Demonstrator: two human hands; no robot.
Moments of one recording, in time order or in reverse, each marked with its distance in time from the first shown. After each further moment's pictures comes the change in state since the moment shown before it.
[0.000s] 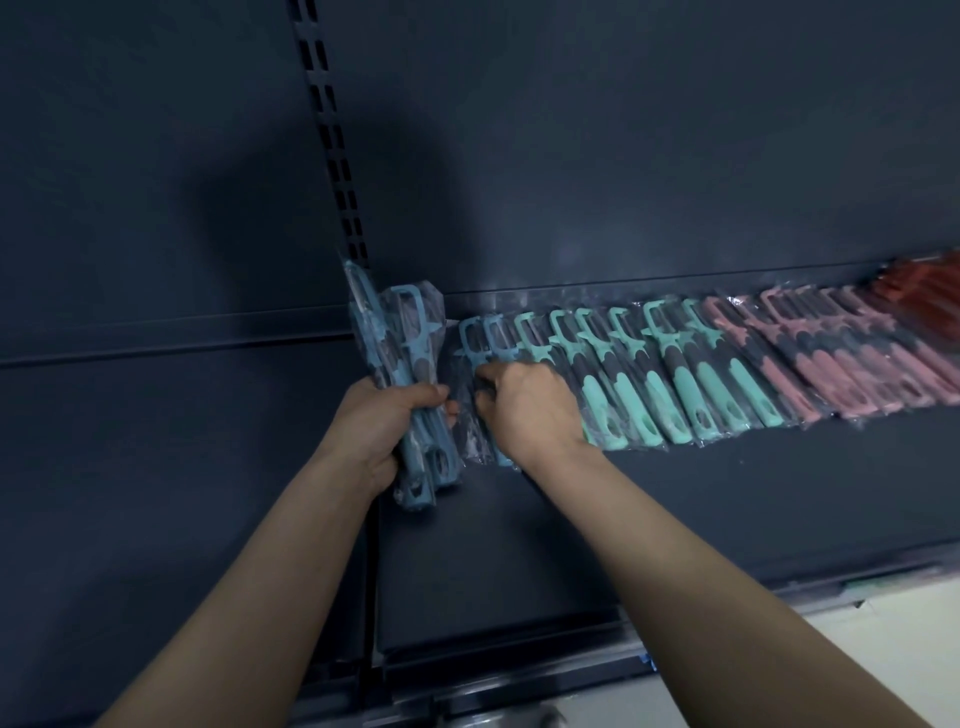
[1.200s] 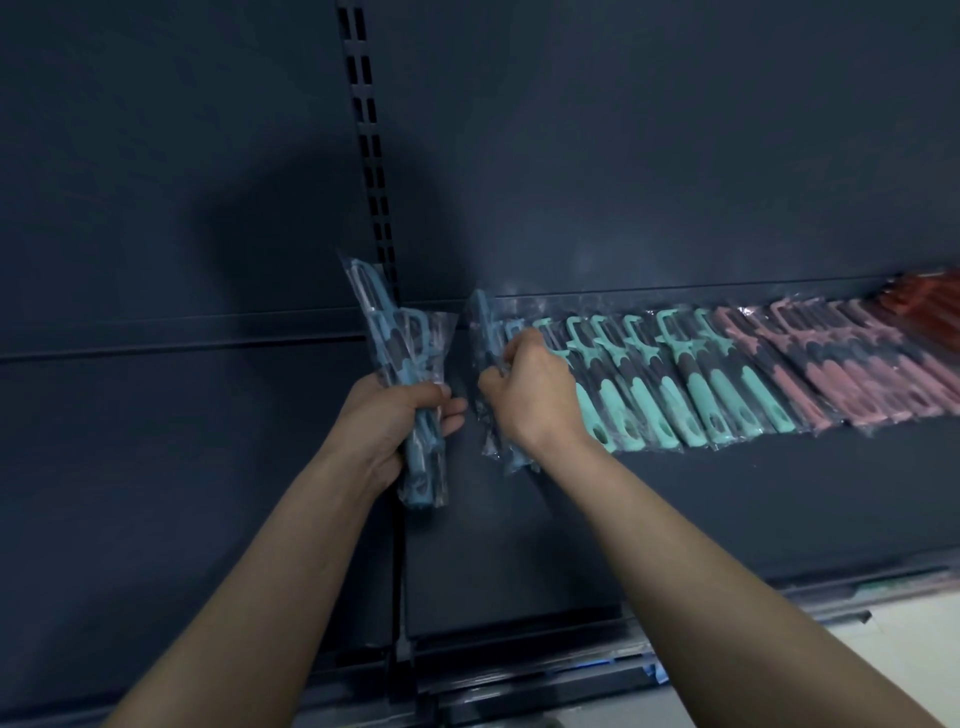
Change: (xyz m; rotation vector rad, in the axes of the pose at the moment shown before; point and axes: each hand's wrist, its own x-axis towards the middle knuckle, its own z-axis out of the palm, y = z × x) left_hand -0.004 0.006 -0.017 -0.030 -0.037 0.026; right_hand -0.001 -0.026 -0.009 0.366 0.057 0.174
